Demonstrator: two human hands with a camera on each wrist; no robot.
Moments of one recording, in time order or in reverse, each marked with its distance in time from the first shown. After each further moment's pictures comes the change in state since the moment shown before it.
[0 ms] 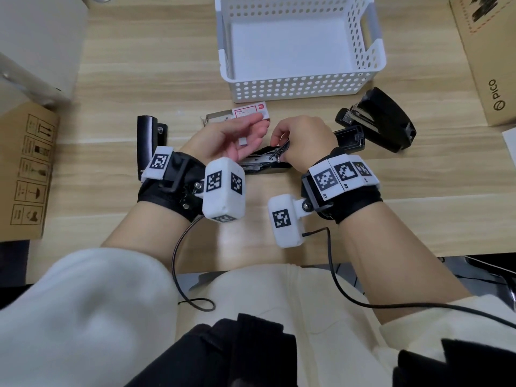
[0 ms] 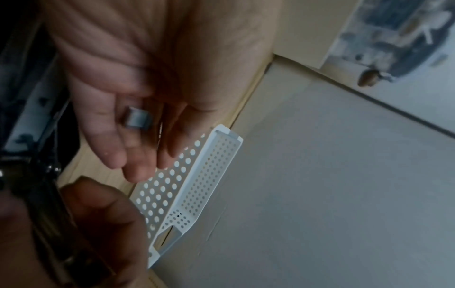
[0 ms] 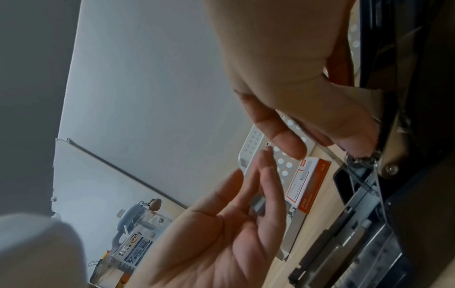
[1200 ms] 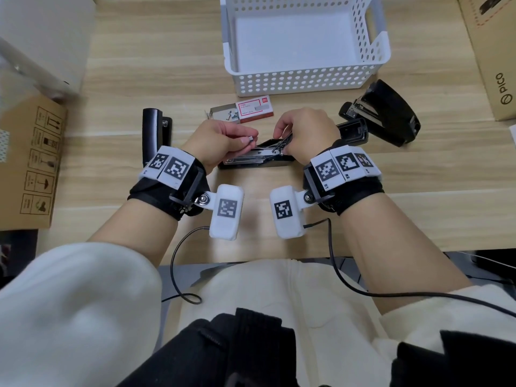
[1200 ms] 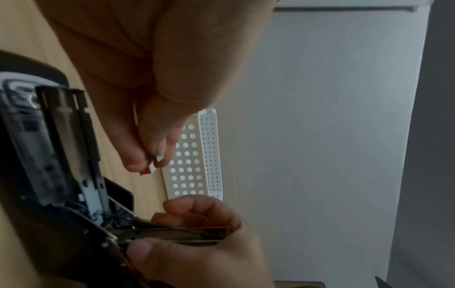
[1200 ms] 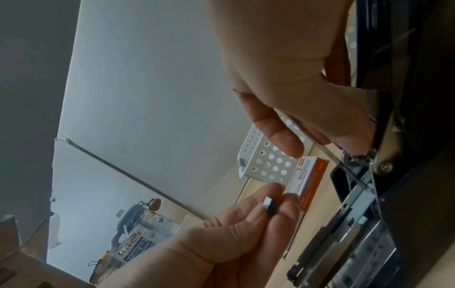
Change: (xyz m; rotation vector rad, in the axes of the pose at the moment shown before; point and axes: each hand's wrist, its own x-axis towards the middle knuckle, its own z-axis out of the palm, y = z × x) left_hand -0.012 -0.009 -0.011 0.538 0.158 0.141; right_hand -0.002 -0.002 0.000 -0.004 0.008 0.010
